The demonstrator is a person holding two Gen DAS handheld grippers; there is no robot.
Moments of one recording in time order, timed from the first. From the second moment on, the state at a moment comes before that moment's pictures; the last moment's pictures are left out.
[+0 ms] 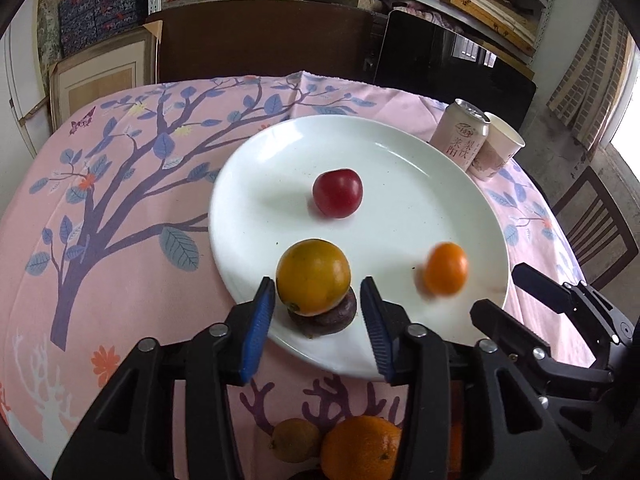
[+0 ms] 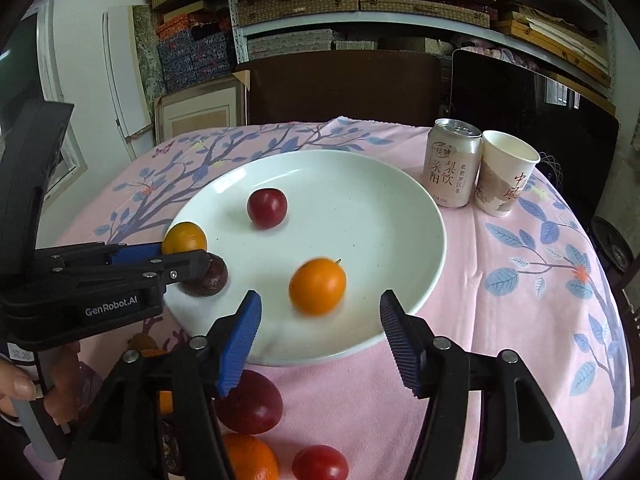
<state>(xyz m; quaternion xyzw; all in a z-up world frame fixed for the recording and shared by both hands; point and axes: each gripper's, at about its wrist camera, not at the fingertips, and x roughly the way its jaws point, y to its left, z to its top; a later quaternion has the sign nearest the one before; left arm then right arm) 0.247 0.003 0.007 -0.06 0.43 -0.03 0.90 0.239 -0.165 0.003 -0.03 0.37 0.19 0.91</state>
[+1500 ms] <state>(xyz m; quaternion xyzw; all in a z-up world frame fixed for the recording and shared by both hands) 0.039 0.022 -0.021 0.03 0.46 -0.09 0.88 0.061 -0.137 -0.033 -0.10 0.45 0.30 0.84</state>
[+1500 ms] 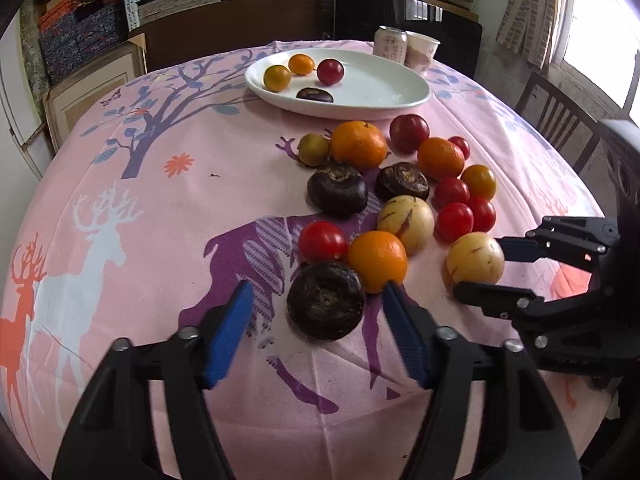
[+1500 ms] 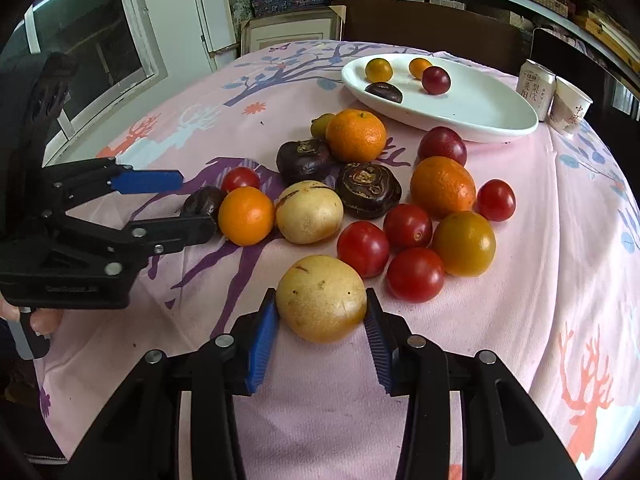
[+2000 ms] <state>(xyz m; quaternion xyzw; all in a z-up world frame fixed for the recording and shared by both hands) 0.044 0.006 0.039 0.05 0.40 -0.11 0.91 0.070 -0.192 0.019 -0.05 0.38 0.28 0.88</state>
